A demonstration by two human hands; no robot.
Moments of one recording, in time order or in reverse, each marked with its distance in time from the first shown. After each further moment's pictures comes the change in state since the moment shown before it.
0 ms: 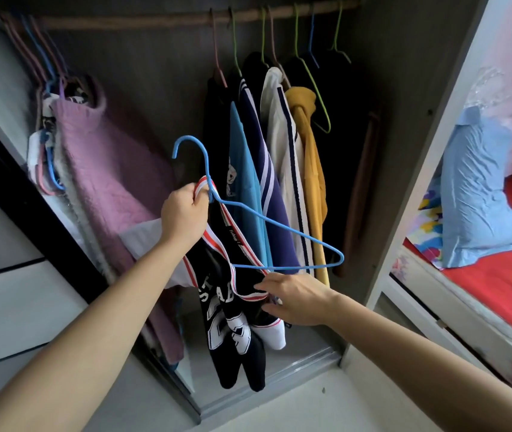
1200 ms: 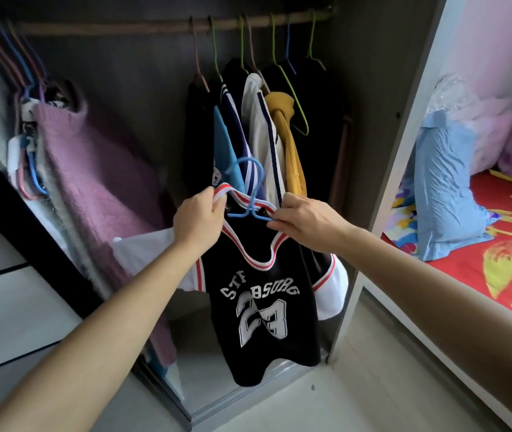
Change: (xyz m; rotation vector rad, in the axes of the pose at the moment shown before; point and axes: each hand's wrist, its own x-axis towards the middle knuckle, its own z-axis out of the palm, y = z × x) left_hand -0.018 0.023 0.023 0.180 -0.086 0.209; right_hand 0.001 0.040 -0.119 -0.203 0.363 -0.021
